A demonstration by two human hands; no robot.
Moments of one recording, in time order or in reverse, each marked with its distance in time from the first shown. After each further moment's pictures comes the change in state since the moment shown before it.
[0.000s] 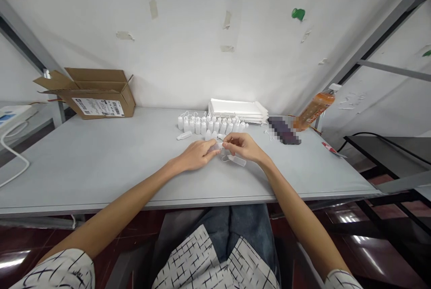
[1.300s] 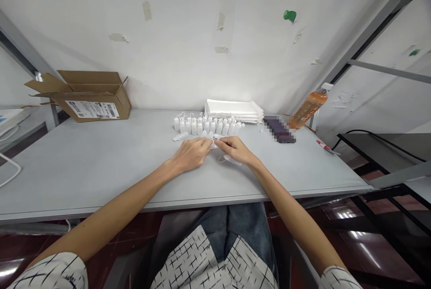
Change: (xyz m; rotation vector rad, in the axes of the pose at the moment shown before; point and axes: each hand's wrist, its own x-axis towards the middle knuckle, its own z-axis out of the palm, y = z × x) left_hand 0.001 -0.012 0.009 0.429 0.213 0.176; right_hand 0.007 0.005 0.016 -0.164 0.021 -0.059
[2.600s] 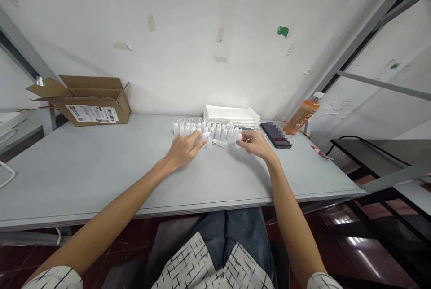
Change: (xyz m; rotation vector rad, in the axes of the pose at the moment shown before) left_hand 0.005 -0.013 -0.022 -0.222 0.106 -0.294; right_hand -0.019 0.011 -0.062 -0.281 0.236 0.280
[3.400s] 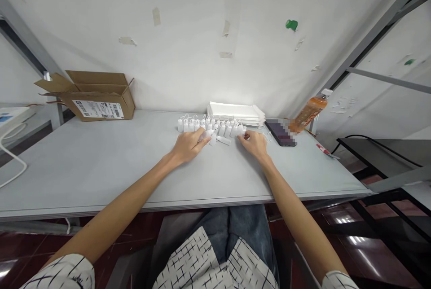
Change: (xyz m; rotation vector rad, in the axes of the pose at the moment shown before) left_hand 0.000 -0.003 0.001 -0.032 -0.030 -0.013; right_hand 0.019 0.022 0.038 -0.416 0.205 0.240
